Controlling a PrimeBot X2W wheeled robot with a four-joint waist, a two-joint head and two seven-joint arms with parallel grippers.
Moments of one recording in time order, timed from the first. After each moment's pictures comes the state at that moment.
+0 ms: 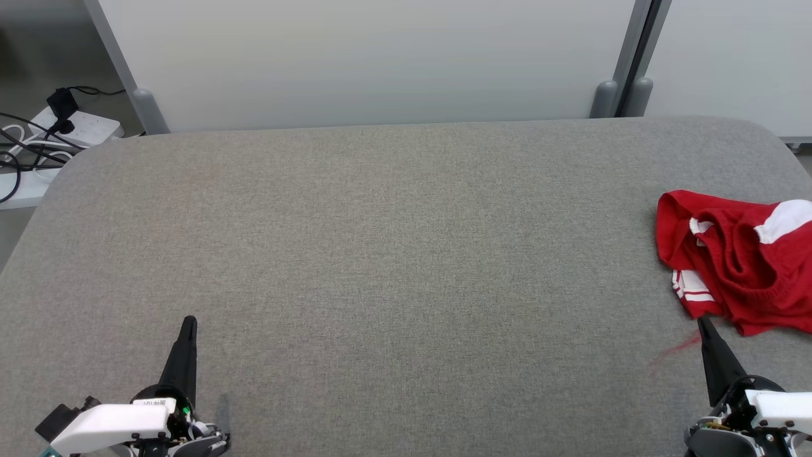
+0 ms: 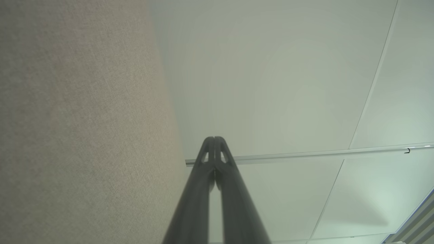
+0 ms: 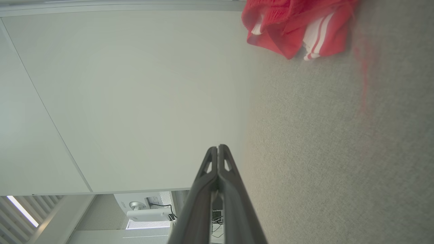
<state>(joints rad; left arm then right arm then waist) -0.05 0.04 0.08 0.27 -1.60 -0.12 0.11 -0.06 -0.04 -0.13 0.27 1.62 0.13 0.11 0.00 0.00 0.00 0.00</state>
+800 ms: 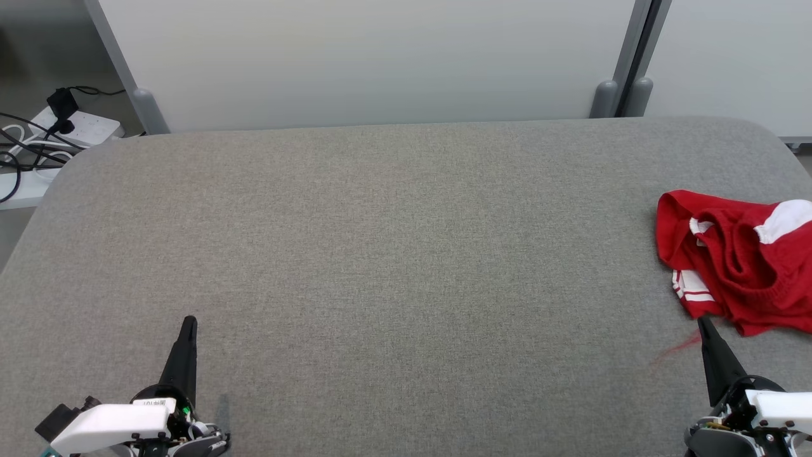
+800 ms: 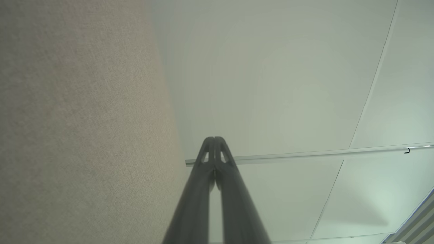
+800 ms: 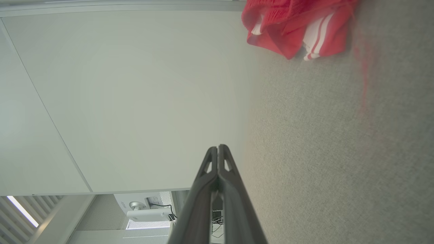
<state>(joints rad) -0.05 0.04 0.08 0.27 -1.60 -0.12 0.11 -0.06 -0.04 -0.13 0.27 1.62 0.13 0.11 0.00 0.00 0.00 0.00</state>
